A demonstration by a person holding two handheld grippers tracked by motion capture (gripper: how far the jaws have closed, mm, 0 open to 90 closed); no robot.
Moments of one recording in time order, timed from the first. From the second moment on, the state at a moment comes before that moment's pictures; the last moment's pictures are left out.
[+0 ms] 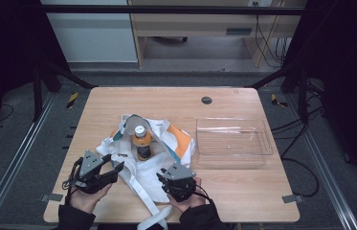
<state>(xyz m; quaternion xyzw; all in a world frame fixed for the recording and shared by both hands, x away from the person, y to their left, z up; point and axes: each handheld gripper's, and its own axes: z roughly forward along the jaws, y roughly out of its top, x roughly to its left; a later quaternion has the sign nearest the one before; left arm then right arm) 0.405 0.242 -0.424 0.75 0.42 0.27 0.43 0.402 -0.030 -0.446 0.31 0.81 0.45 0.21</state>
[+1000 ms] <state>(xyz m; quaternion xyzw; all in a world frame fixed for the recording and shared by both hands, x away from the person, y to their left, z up) 0.393 0.209 -0.448 0.79 0.41 0.22 0.39 0.447 -0.047 -0.416 0.35 0.77 0.46 0.25</state>
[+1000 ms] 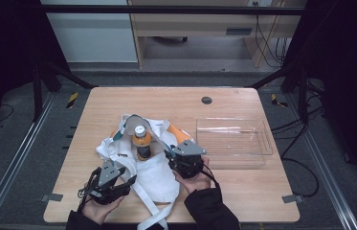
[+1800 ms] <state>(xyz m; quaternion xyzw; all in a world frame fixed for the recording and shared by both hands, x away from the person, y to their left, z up) 0.399 0.205 -0.457 0.82 0.41 0.20 0.35 0.462 -0.030 -0.429 0.36 0.78 0.43 0.29</state>
